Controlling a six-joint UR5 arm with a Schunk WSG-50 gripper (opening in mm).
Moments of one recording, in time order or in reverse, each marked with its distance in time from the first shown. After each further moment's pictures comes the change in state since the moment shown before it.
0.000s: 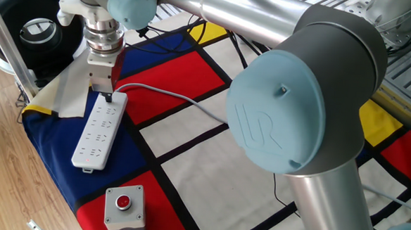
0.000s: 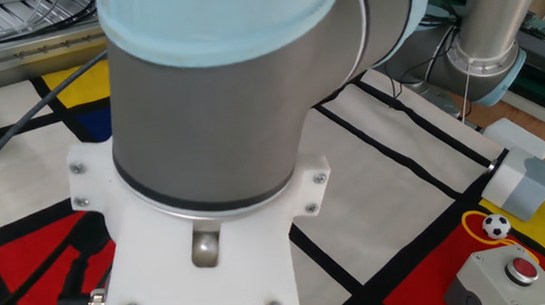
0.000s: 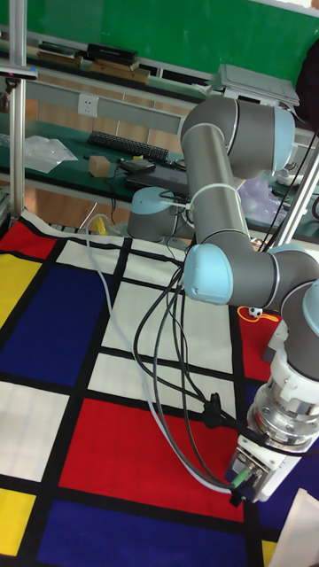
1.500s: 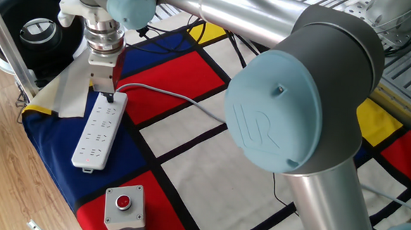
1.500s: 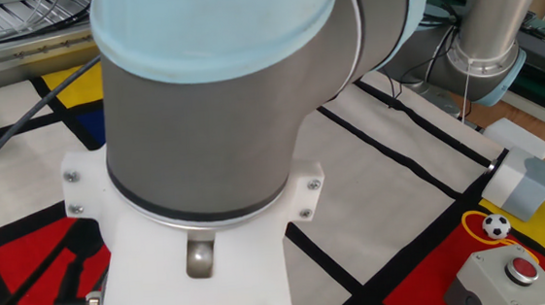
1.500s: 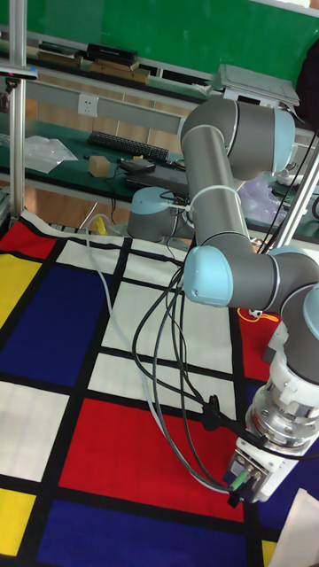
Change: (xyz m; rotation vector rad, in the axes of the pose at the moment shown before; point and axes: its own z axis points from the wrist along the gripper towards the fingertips) arm 0.004 -0.002 0.003 0.000 0.017 -0.017
